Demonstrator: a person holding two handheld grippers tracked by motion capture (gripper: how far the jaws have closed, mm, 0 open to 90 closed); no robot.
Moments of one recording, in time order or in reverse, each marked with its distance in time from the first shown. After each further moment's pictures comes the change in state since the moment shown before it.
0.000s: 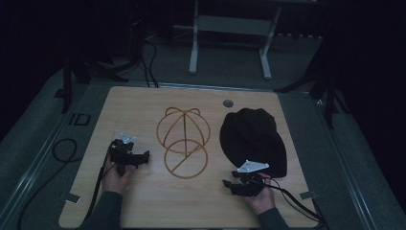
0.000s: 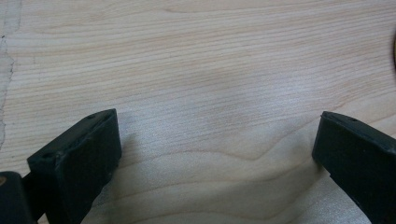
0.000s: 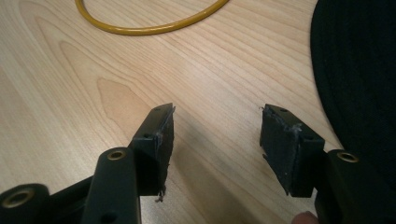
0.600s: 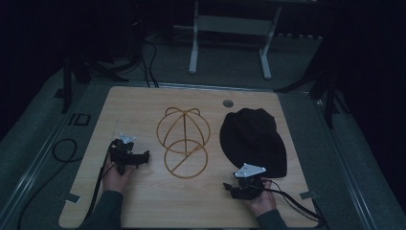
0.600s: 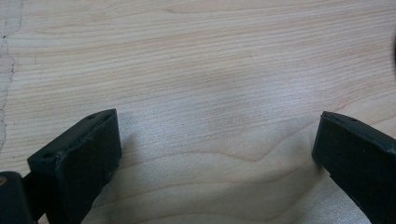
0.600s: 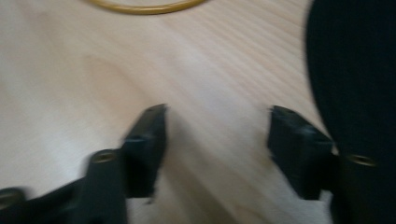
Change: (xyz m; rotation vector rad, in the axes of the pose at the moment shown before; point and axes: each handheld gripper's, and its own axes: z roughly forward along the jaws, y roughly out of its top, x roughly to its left) left arm 0.000 0.000 0.000 0.001 0.003 -0.002; right arm 0.010 -0.003 -0.004 0.044 -0.054 -0.118
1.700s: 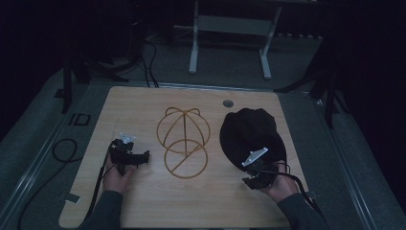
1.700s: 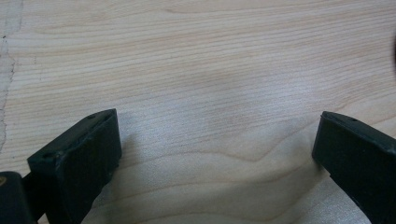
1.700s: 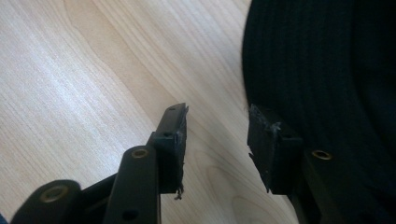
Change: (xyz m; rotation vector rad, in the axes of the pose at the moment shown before) left arm 0.000 0.000 0.000 0.000 -0.001 -0.002; right arm -0.031 0.045 -0.048 0.358 -0.046 -0.110
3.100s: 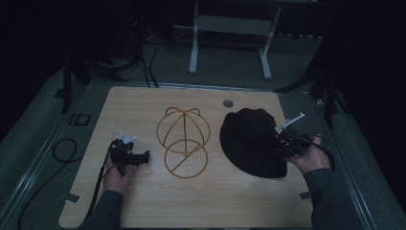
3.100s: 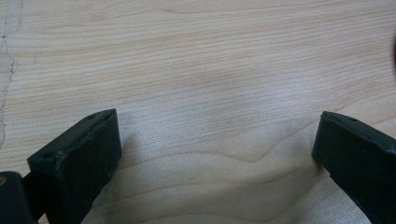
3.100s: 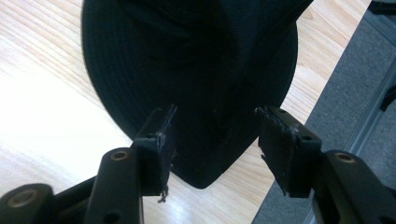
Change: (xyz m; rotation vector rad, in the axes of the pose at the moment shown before) left arm -0.001 0.000 0.000 0.000 0.000 -0.001; right arm -0.093 0.005 -0.070 0.060 -0.192 0.263
